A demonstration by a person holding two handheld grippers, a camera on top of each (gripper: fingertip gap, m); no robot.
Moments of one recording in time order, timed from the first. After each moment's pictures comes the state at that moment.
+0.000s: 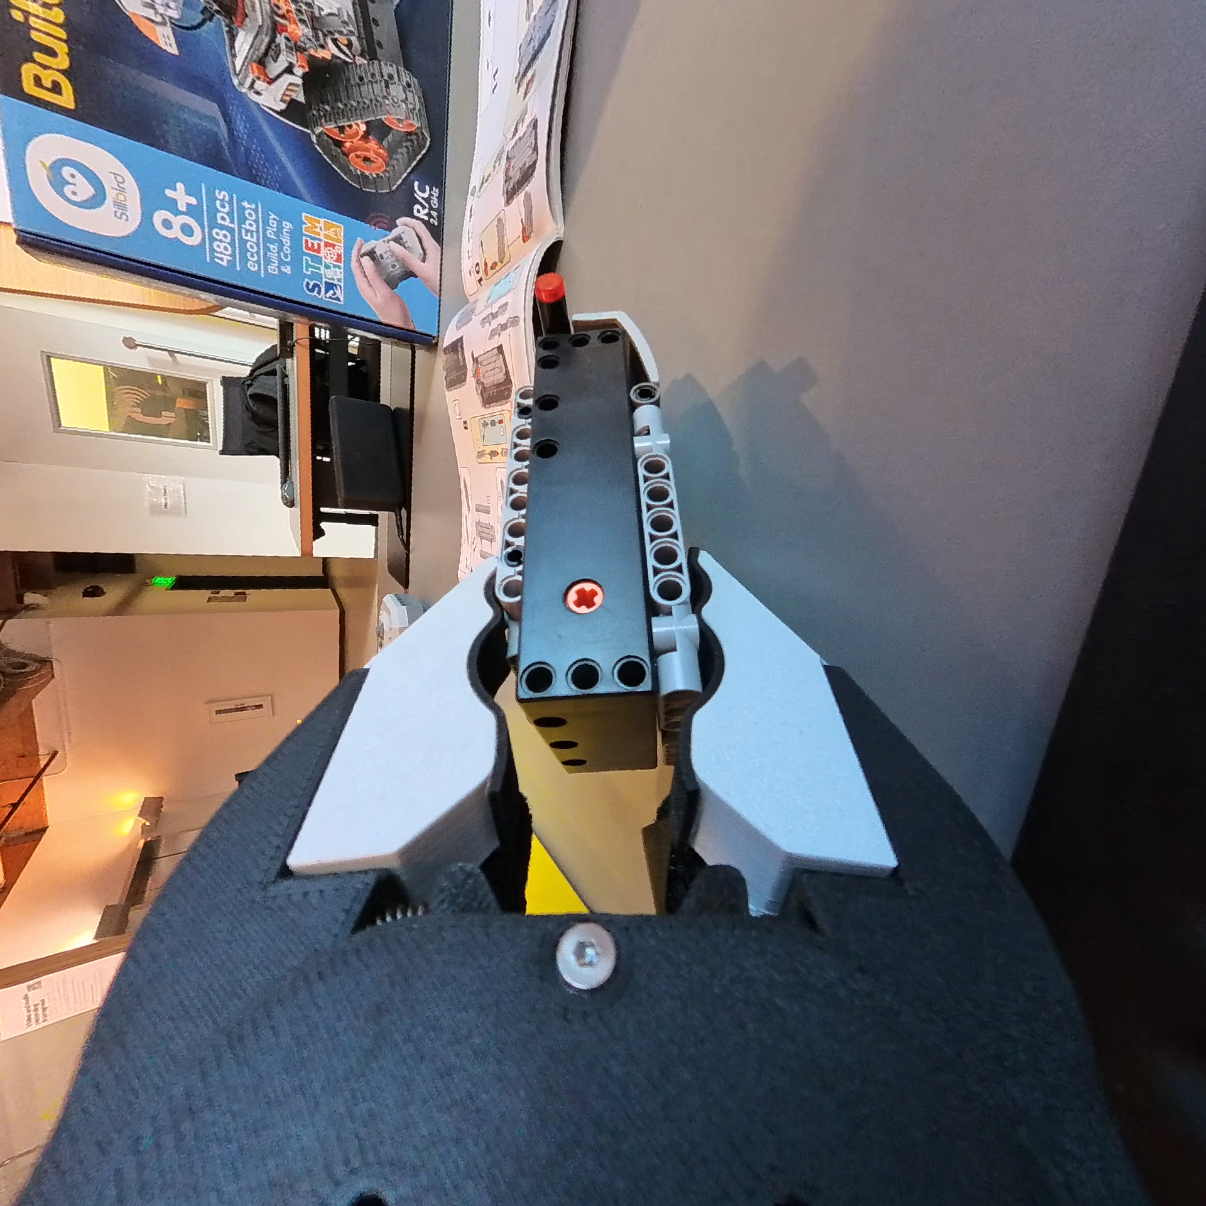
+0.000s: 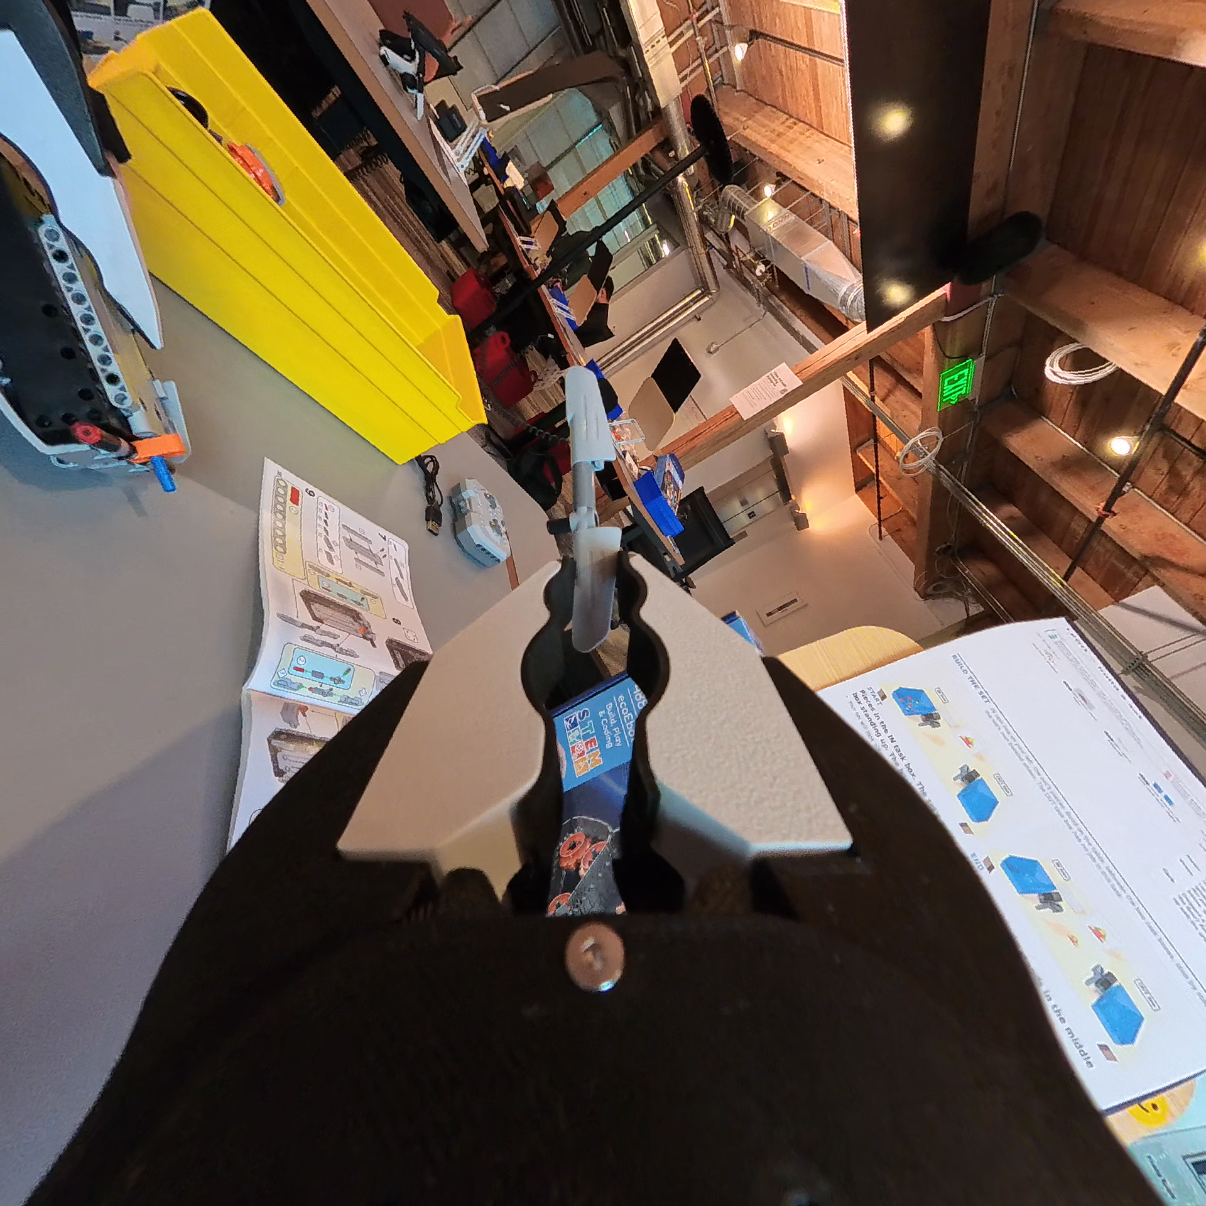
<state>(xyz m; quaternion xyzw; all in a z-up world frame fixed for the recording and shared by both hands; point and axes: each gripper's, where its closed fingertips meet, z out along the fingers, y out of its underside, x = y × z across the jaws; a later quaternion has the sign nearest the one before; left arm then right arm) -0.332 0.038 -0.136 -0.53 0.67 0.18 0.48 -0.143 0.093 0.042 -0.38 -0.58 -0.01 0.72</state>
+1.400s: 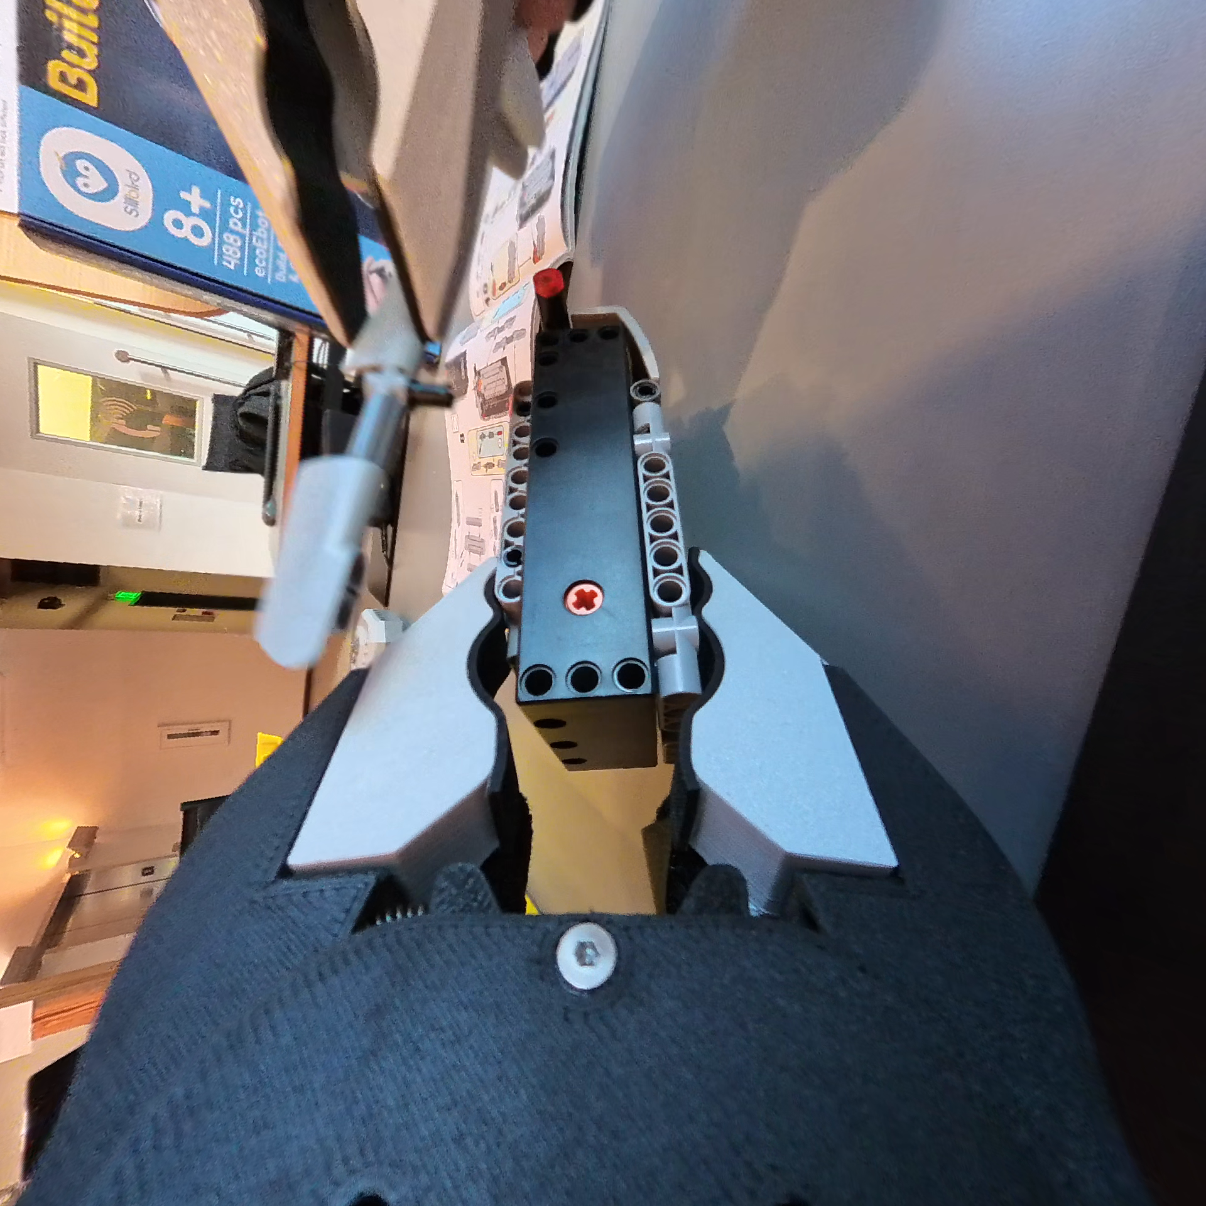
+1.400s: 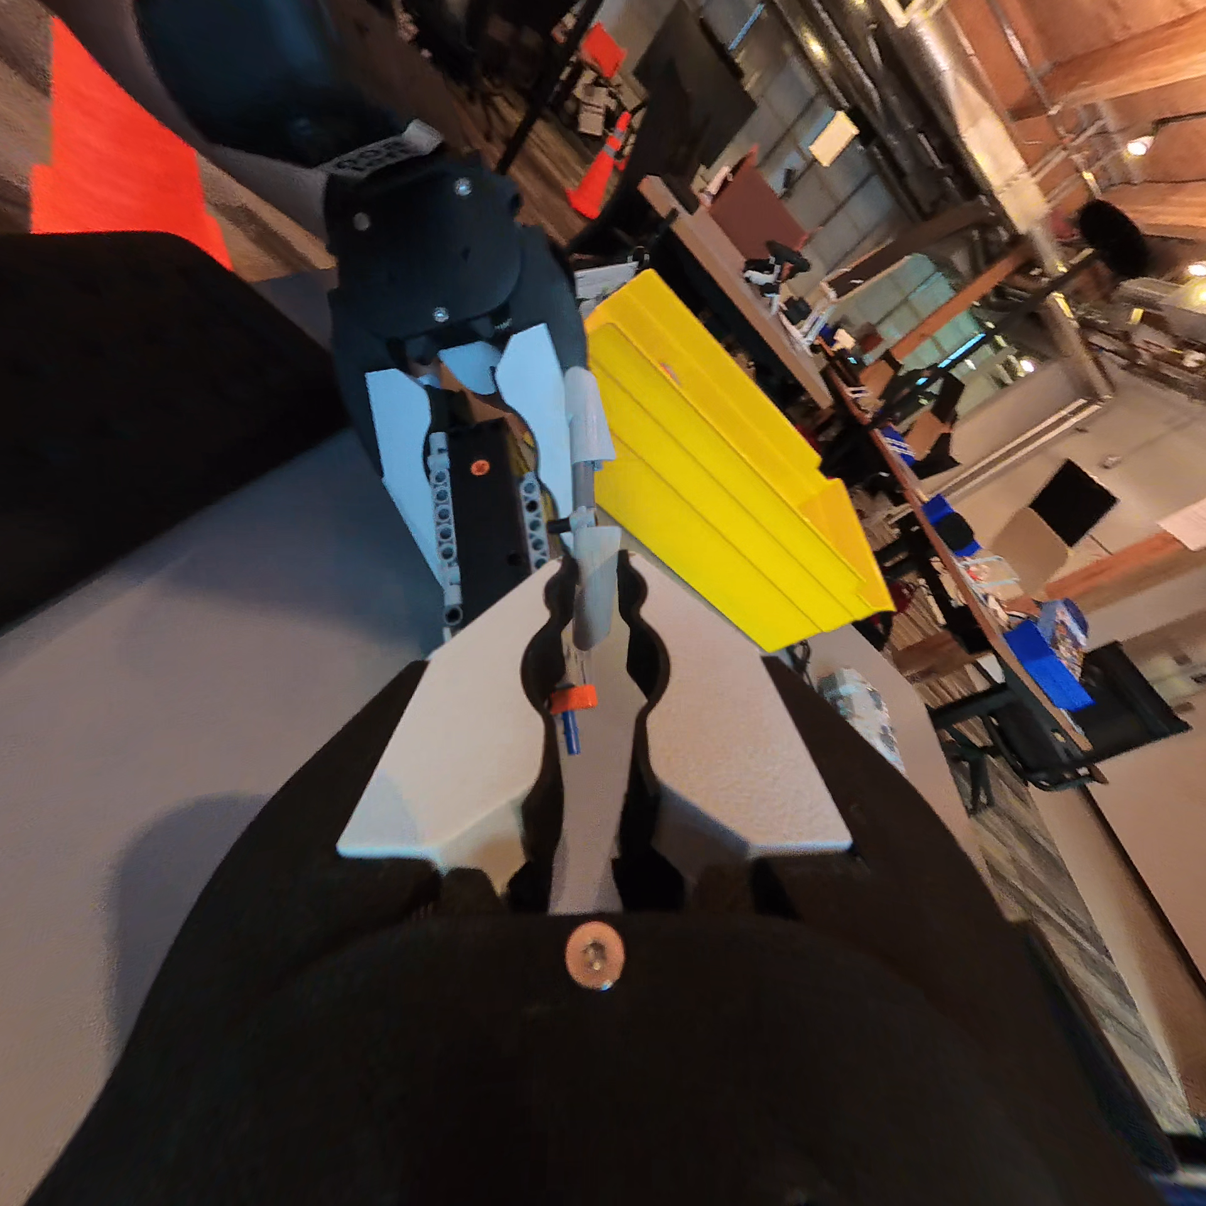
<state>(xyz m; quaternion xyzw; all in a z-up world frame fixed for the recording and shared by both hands) -0.331 0.041 -0.139 -0.54 0.66 0.14 0.51 -0.304 0.024 -0.068 -0.34 -0.69 0.24 0.59</state>
